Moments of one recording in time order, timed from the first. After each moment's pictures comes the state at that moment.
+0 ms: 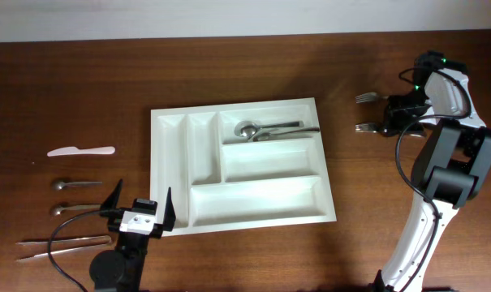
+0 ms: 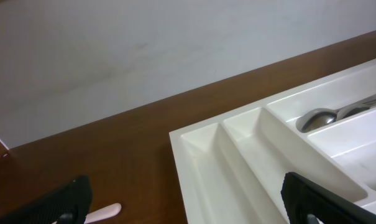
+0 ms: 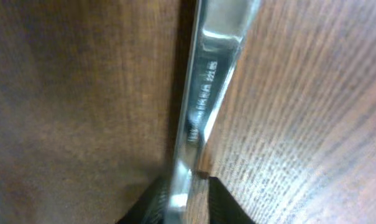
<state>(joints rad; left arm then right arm) 0.03 0.01 0.02 -0.07 0.14 0.28 -0.30 2.41 2.00 -1.22 -0.11 1.20</state>
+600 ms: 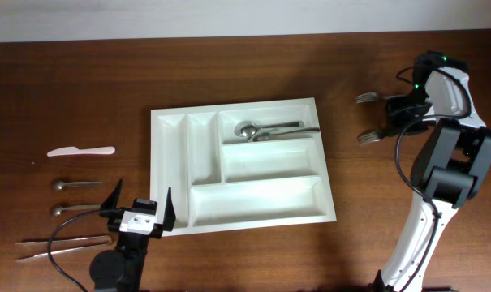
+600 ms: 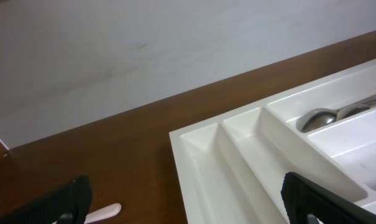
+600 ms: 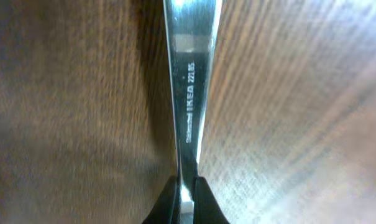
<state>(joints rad) 0.03 0.01 0.02 -0.07 0.14 0.28 -0.29 2.42 2.06 -1.31 -0.05 1.05</state>
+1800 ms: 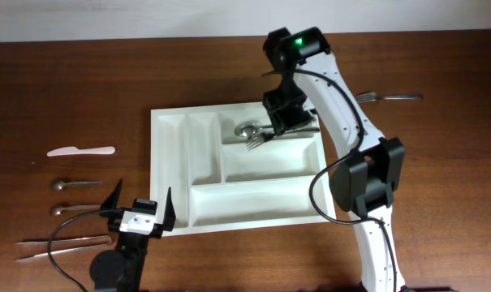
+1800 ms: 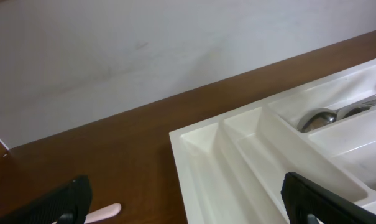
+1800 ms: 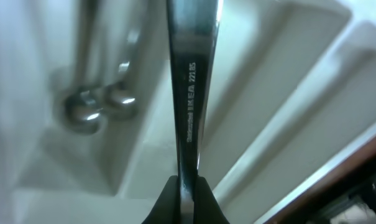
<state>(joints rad) 0.03 0.01 0.02 -0.07 0.14 0.28 0.38 2.37 2.39 -1.69 -0.20 1.50</state>
